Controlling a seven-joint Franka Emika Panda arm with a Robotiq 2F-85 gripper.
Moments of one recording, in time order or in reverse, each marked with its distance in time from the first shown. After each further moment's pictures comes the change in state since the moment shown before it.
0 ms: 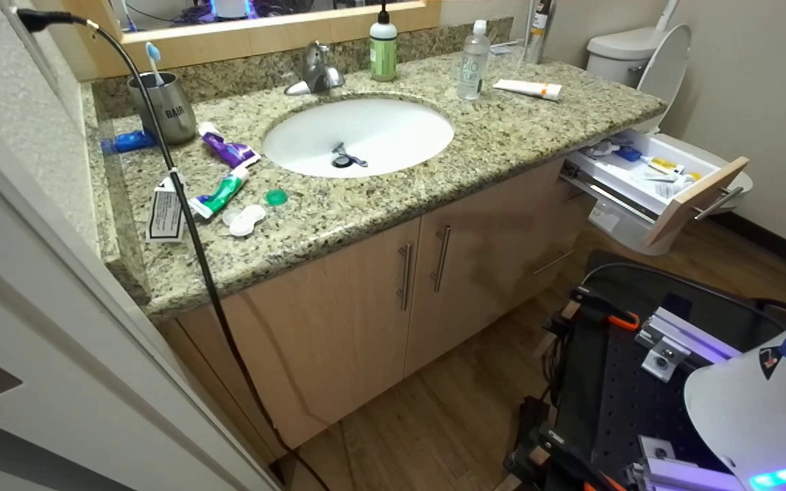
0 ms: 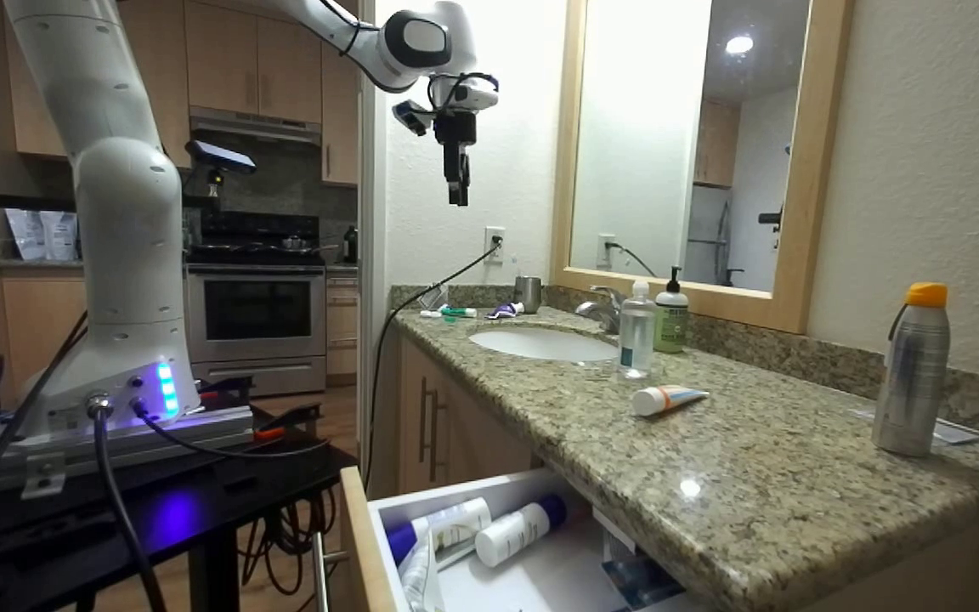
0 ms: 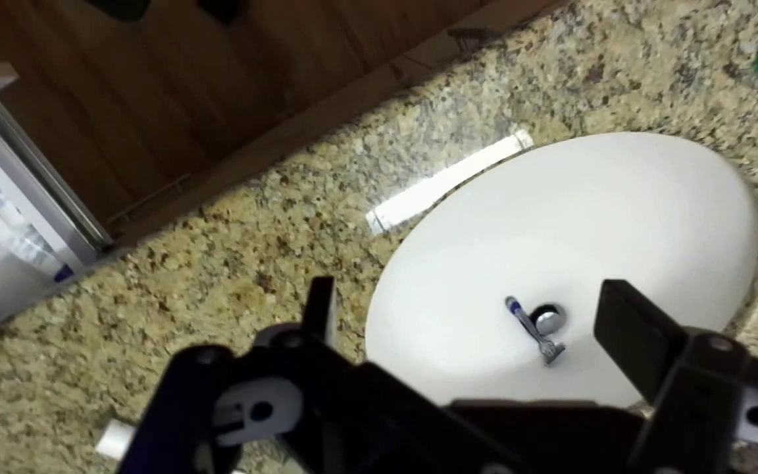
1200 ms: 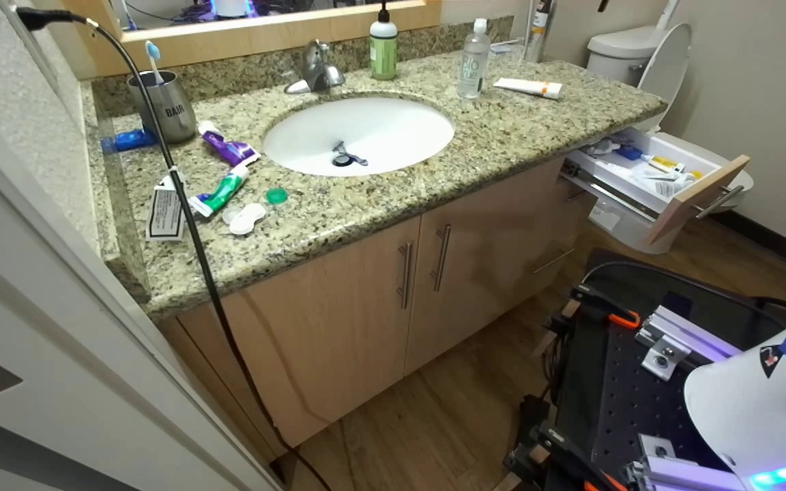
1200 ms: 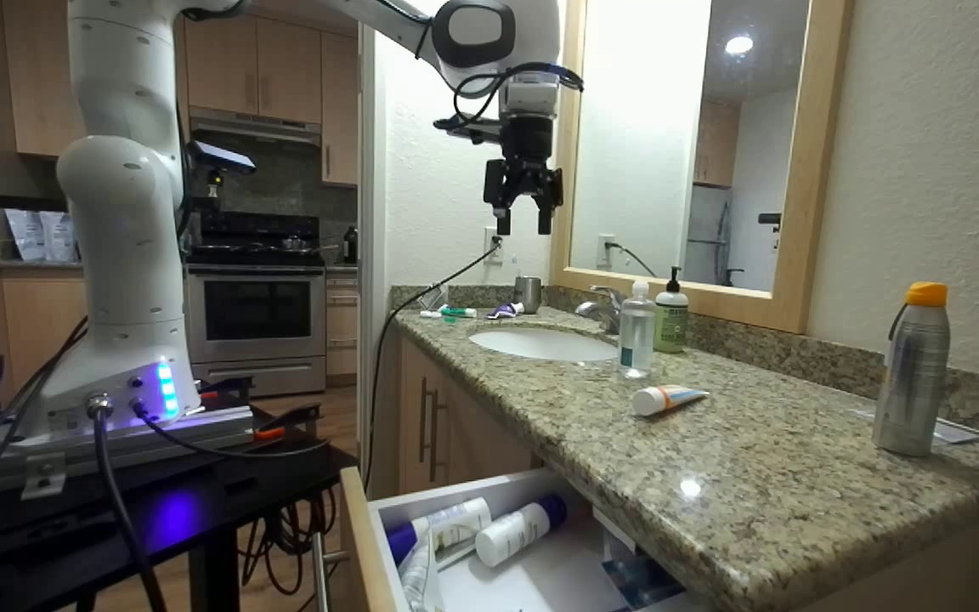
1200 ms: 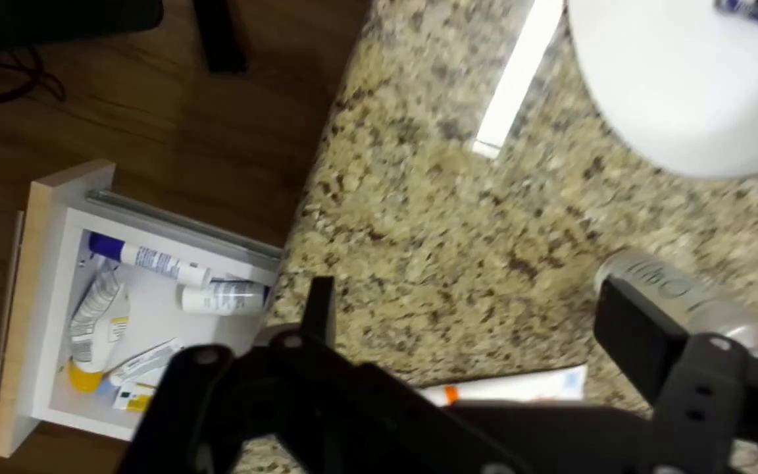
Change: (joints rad) arm -0.193 0.273 -0.250 0.165 0.108 0.068 0.222
